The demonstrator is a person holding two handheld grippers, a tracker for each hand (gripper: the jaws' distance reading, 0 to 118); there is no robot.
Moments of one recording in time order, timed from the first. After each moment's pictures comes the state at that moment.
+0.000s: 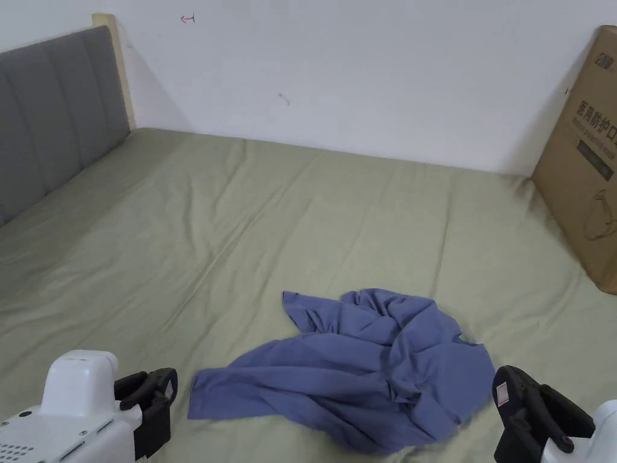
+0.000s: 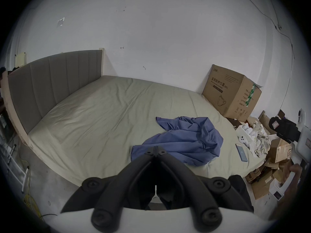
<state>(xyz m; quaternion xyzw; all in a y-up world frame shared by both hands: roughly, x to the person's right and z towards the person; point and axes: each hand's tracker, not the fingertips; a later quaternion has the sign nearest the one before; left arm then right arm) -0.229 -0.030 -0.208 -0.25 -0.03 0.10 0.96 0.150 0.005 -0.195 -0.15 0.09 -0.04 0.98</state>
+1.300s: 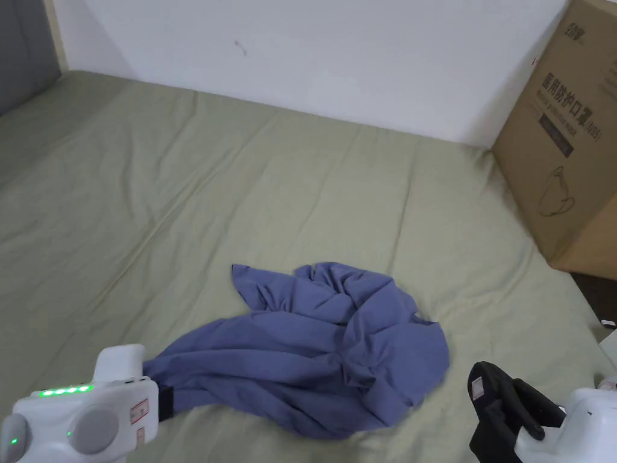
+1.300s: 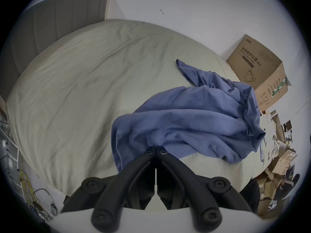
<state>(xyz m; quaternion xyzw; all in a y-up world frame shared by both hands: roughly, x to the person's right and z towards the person) -0.214 -0.182 -0.350 -0.45 0.00 0.16 0.88 0.172 -0.015 -0.240 -0.20 0.06 -0.04 0.98</state>
